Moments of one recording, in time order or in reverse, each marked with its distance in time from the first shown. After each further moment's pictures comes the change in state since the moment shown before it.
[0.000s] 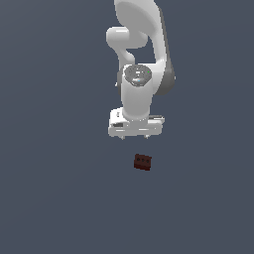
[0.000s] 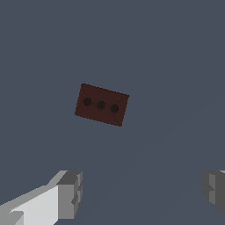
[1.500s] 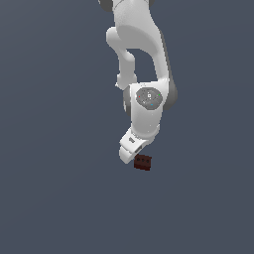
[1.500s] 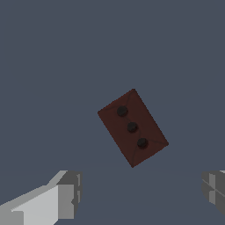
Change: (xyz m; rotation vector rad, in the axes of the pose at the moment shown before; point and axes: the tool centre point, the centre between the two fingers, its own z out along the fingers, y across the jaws) arm 0.034 -0.021 0.045 -0.026 -0.003 -0.758
